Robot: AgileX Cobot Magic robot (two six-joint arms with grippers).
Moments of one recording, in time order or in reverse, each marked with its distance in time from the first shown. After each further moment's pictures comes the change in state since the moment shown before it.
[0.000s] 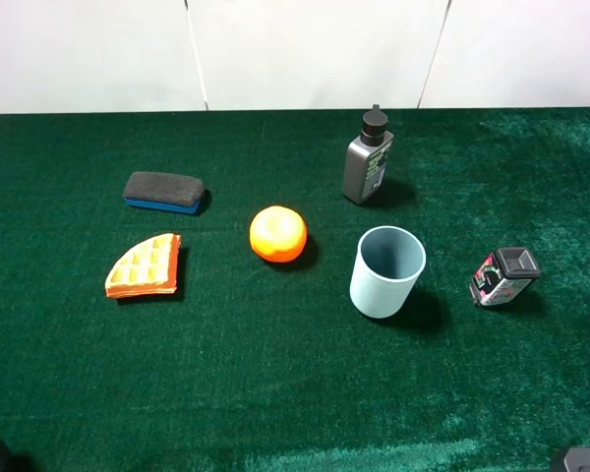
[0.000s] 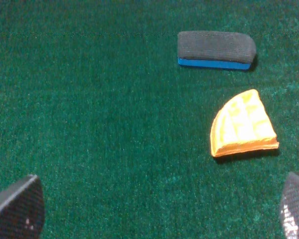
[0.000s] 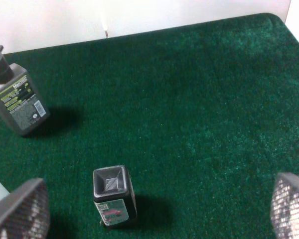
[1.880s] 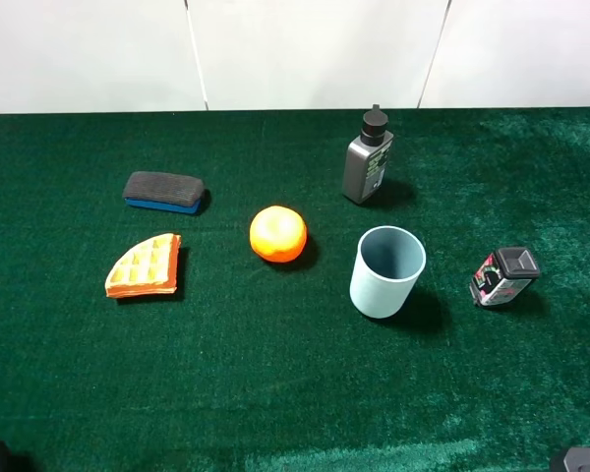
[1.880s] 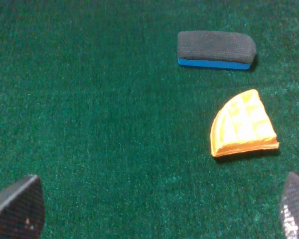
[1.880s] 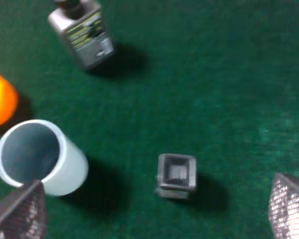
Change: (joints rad) left arm 0.000 0.000 0.000 0.000 0.000 0.000; right arm 0.021 0.646 -0.256 0.257 -0.032 -0.293
